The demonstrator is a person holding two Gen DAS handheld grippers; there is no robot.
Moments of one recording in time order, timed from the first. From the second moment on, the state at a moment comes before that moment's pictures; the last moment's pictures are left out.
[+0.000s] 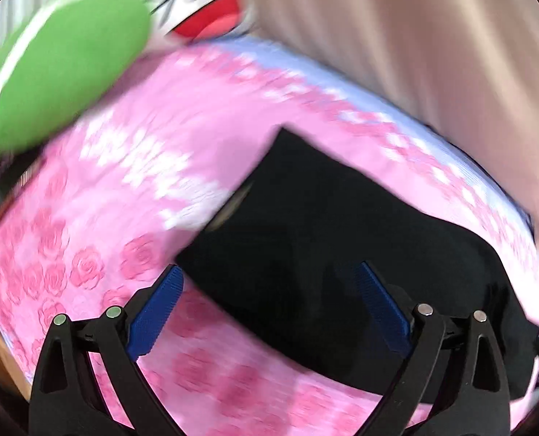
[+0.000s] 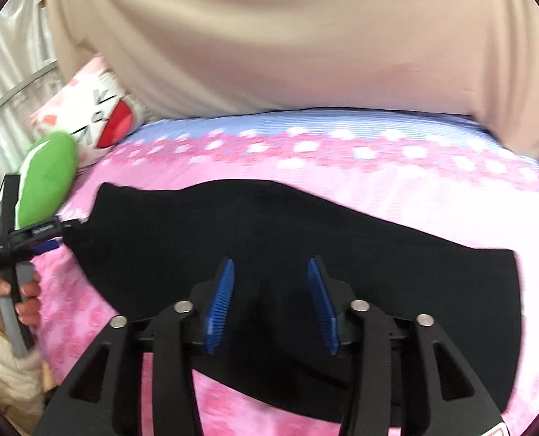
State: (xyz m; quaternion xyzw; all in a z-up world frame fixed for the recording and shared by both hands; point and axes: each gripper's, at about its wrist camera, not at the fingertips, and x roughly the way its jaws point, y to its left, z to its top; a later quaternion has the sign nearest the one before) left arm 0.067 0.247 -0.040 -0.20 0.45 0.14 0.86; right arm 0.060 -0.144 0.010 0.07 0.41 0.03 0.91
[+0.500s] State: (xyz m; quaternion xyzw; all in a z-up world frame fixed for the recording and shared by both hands) left arm 0.057 0.189 -0.034 -0.12 0.44 0.09 0.88; right arm 0.083 -0.091 -0.050 0.00 0.47 0.06 0.88
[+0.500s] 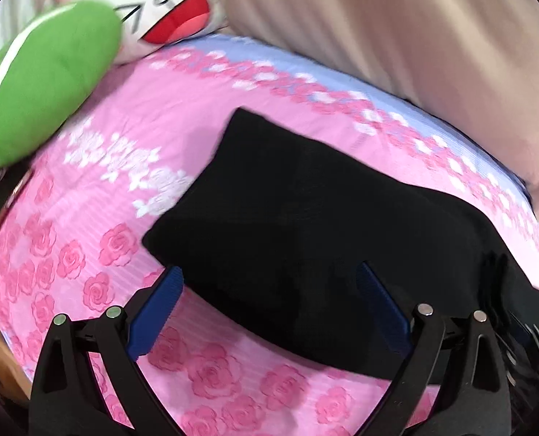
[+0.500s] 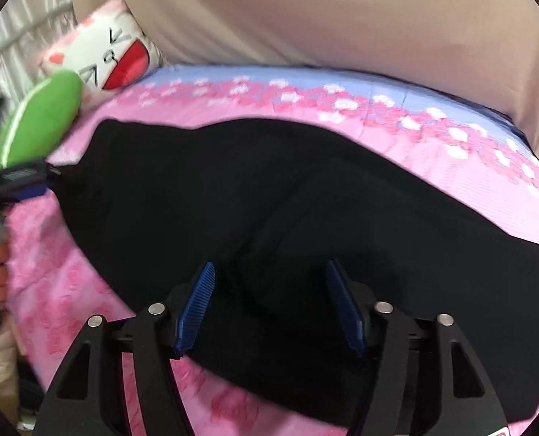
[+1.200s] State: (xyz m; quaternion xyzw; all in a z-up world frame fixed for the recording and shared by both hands) left arm 0.047 0.212 -0.038 -0.14 0.45 0.06 0.88; right arm 0.124 -0.068 -0.050 0.08 0.48 0.13 0.86
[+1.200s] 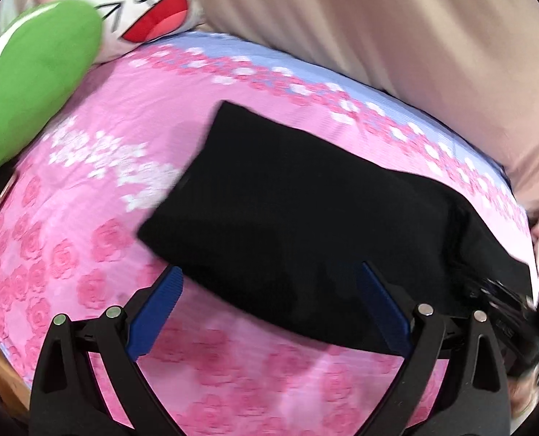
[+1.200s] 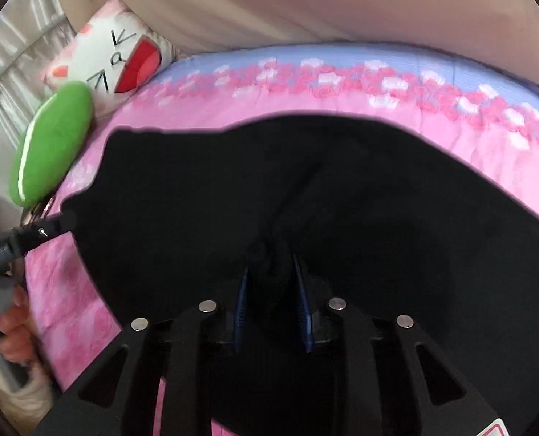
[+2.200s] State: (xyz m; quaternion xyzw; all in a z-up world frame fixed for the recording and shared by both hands) left arm 0.068 -0.077 -0.022 0.00 0.49 -0.19 0.85; right arm -0.012 -0.264 -0.008 0.15 0.41 -0.09 0.90
